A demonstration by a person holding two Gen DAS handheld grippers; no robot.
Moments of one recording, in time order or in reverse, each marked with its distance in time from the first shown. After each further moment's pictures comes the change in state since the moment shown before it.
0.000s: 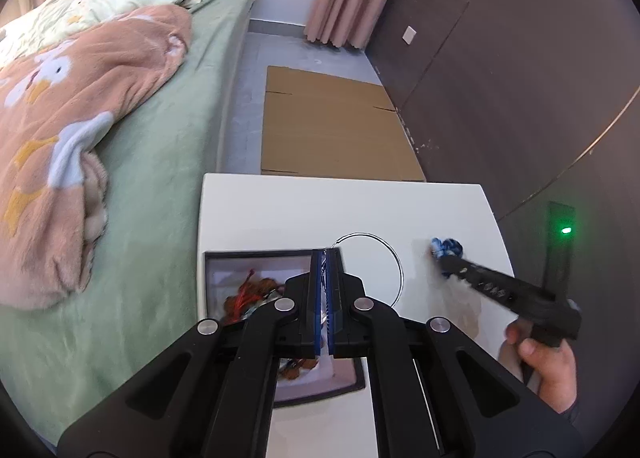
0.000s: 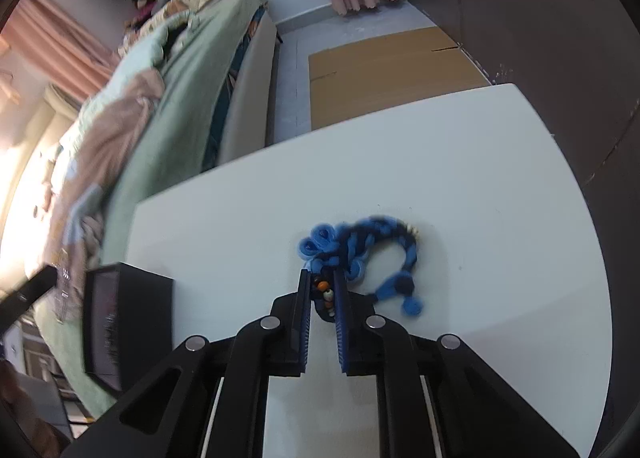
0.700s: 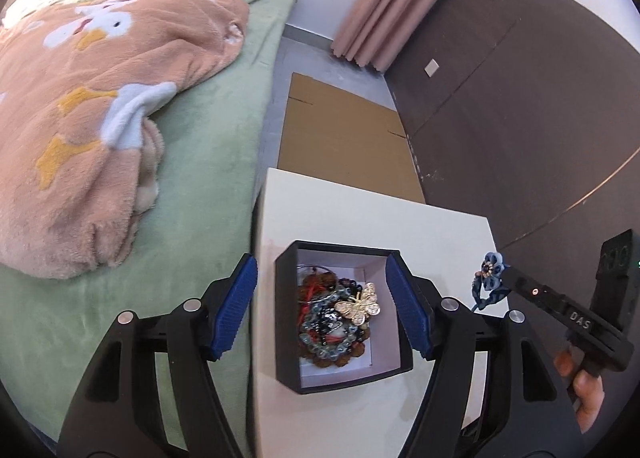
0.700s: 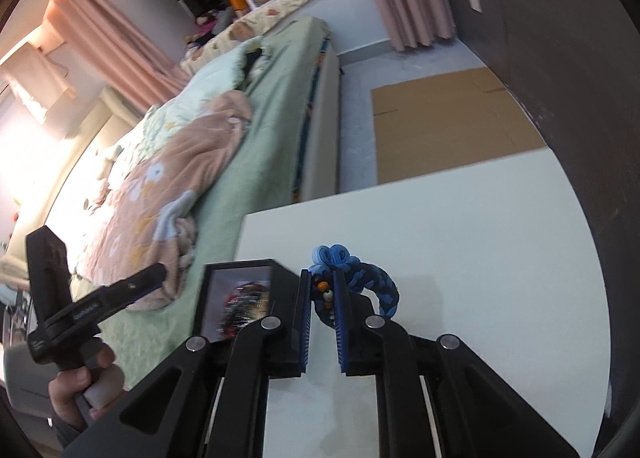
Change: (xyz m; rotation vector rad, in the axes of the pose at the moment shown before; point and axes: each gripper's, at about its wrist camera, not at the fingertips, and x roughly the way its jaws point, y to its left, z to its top) left arm -0.026 0.076 -0.013 -0.166 -0.053 -0.049; right arm -0.083 0.083 -0.017 -0.107 -0.095 0.164
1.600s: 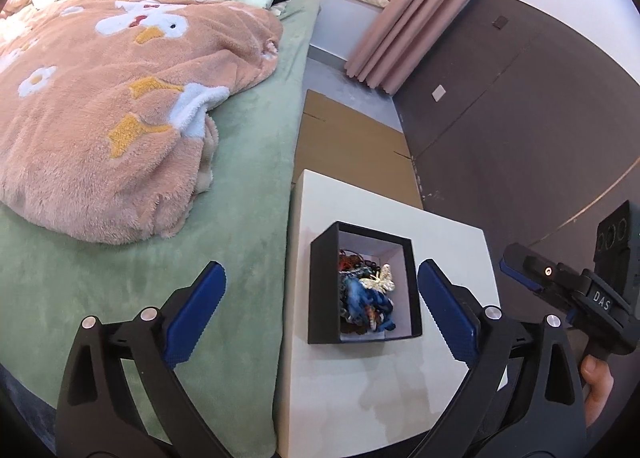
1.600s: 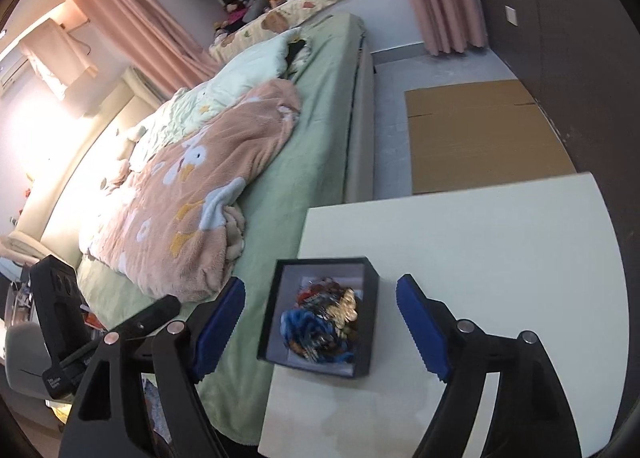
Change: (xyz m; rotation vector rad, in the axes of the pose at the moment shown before) left arm -0.058 0.031 -0.027 -0.053 -0.068 -0.002; right arm -0.007 0.069 -0.005 -0.050 0.019 0.034
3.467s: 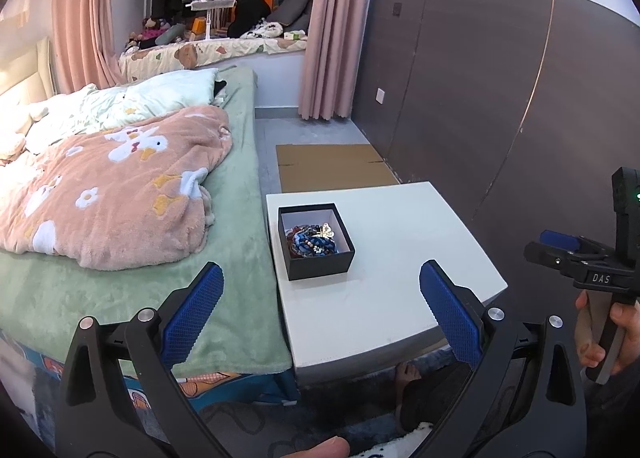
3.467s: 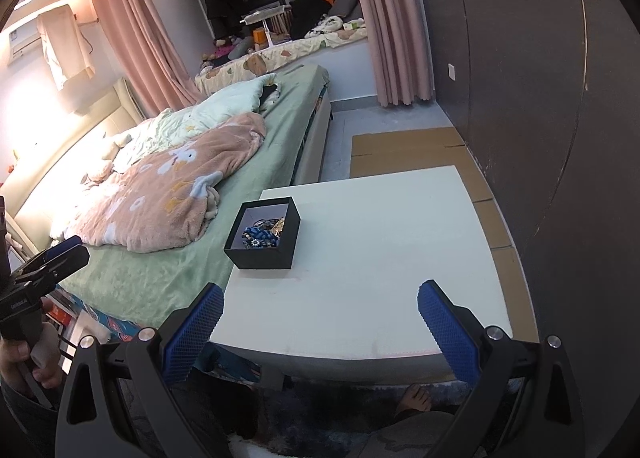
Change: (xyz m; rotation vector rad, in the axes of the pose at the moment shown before) left arm -0.187 -0.101 -0.113 0.416 -0.185 0.064; right arm -0.207 -0.019 -0.145 -0.111 -0.199 -0.194
